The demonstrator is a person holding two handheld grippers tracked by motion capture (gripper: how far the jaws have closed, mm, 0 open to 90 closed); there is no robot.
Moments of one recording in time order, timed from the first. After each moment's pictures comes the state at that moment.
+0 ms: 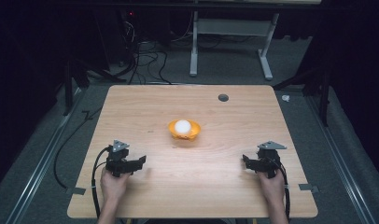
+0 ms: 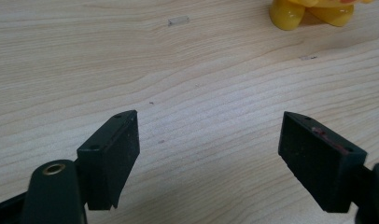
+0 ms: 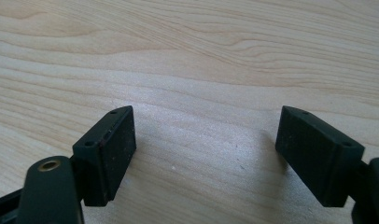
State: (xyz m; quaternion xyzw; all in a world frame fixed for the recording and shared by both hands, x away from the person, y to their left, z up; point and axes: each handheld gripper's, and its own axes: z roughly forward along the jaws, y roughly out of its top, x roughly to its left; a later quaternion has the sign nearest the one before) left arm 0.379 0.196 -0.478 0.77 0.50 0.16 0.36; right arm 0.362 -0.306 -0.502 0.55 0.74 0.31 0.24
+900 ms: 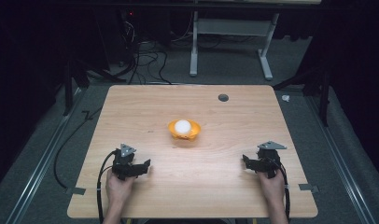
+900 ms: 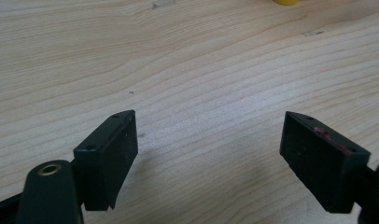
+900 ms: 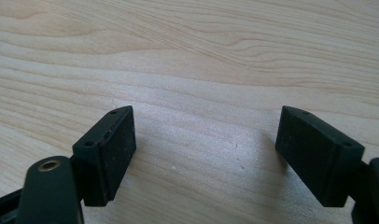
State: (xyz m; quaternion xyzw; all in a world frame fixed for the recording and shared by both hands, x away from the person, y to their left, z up) left arm 0.376 0.179 -0.496 0.78 0.48 0.18 0.35; right arm 0.362 -0.306 -0.502 0.55 0.74 0.31 0.24
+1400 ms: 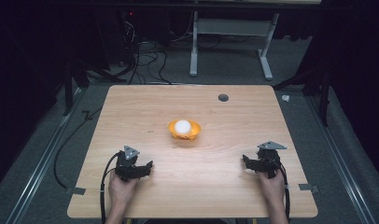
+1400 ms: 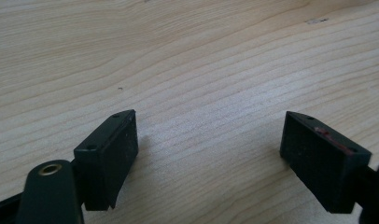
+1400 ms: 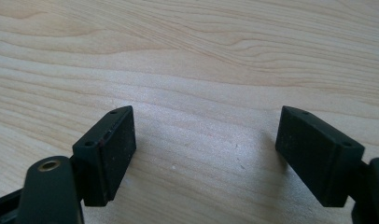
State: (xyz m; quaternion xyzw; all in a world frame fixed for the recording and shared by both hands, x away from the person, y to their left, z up) left arm 0.374 0.173 -0.507 0.78 0.48 0.20 0.34; right arm 0.362 -0.306 -0.502 0.55 0.74 0.31 0.24
